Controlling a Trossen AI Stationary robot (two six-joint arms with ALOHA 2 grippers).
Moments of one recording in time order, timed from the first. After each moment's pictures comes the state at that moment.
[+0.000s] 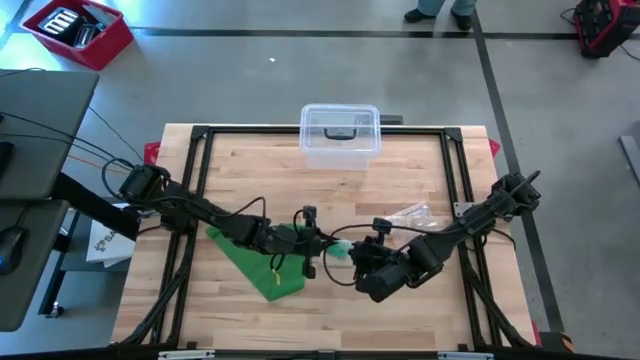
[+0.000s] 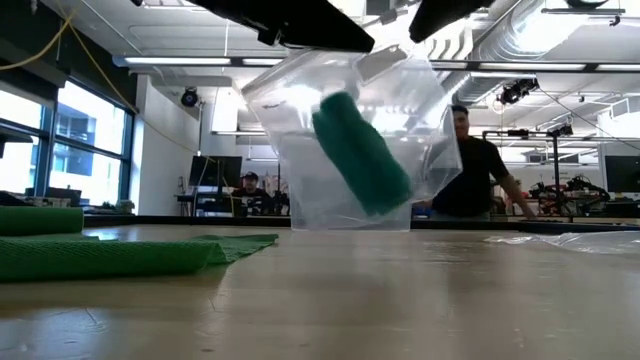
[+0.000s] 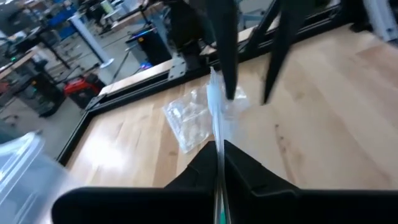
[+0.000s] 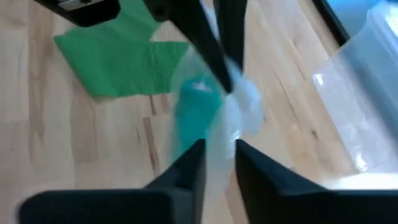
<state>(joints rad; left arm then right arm) -0.33 1.67 0.98 0.35 -0.47 0.26 0.56 1.70 1.41 -0.84 0.68 0.58</state>
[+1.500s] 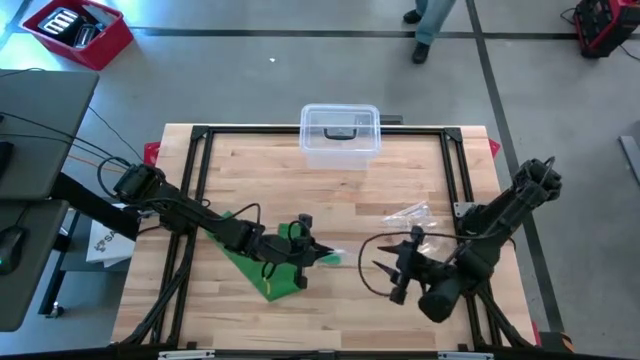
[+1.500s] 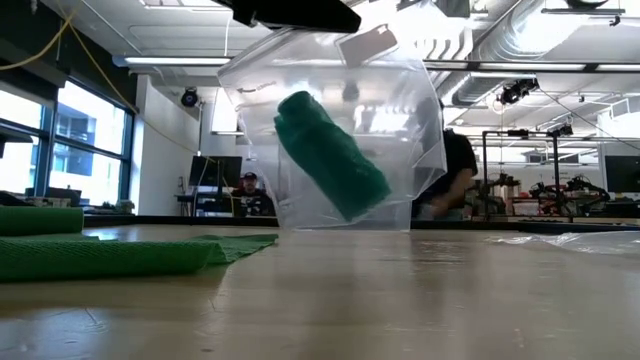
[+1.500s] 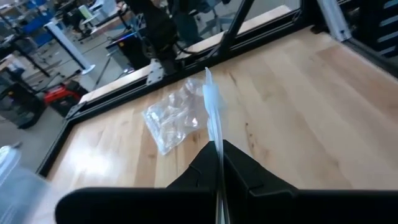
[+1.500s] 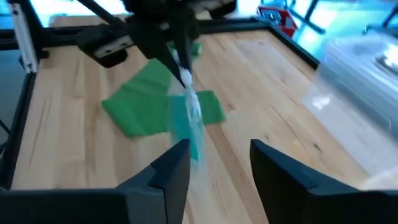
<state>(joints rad) -0.40 1.64 0.98 0.29 -0.45 0.26 0.80 1.46 1.15 -0.66 0.98 0.76</state>
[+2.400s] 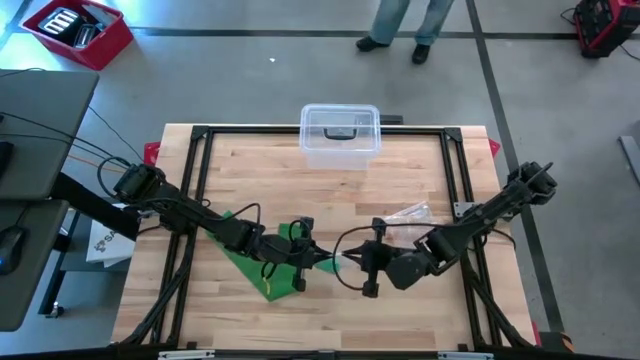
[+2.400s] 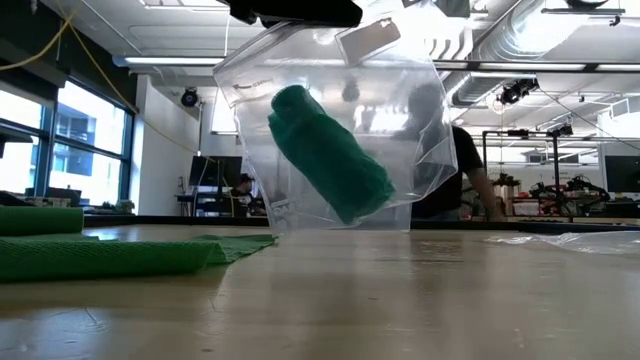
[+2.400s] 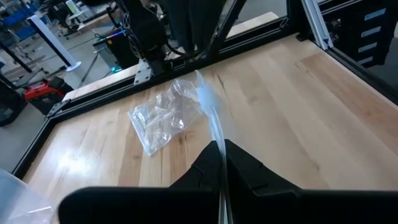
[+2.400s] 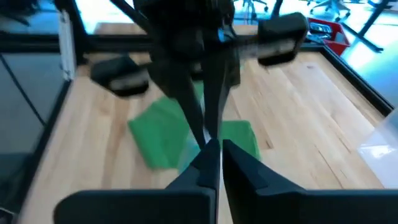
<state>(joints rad) -0.40 1.64 0.98 0.28 -0.39 0.21 0.58 1.51 1.16 -0.25 0.66 0.32</state>
